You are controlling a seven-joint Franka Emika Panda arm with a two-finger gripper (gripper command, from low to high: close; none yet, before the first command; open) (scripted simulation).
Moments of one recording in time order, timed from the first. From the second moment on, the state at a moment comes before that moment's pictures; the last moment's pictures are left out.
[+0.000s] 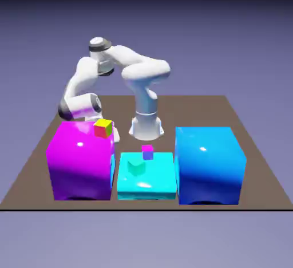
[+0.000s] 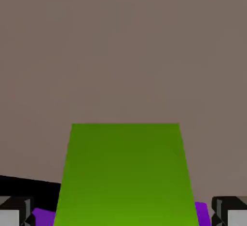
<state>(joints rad) 0.63 -1.44 -1.90 -2.70 1.49 3.65 0.56</state>
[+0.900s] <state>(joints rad) 0.39 -0.85 -1.26 -2.45 1.29 3.04 0.29</state>
